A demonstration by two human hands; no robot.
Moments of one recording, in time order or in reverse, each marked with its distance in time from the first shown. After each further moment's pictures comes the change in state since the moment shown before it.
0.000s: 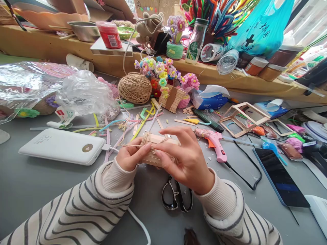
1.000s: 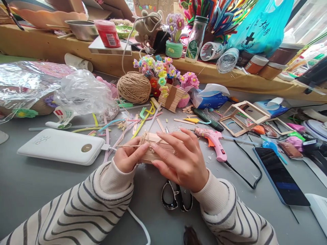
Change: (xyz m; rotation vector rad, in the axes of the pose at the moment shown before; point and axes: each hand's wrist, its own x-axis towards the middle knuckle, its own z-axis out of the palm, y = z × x) left_hand -0.001 -0.002 -0.002 0.003 0.013 0.101; right_hand -0.013 0.004 0.009 -0.289 0.069 -0.194
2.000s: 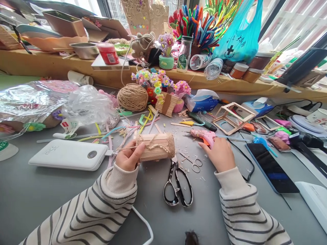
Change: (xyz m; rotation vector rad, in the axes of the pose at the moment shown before) left_hand 0.003 -0.001 -0.003 0.102 0.139 0.074; right_hand -0.083 0.083 -0.011 -0.469 -0.516 0.996
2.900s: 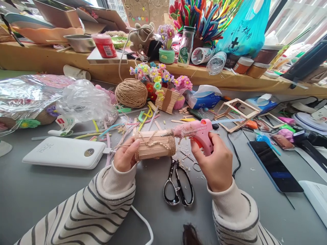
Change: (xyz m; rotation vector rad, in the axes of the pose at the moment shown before) left_hand 0.003 -0.001 -0.003 -0.073 -0.099 -0.037; right_hand -0.043 -0.062 -0.053 0.488 0.336 0.046
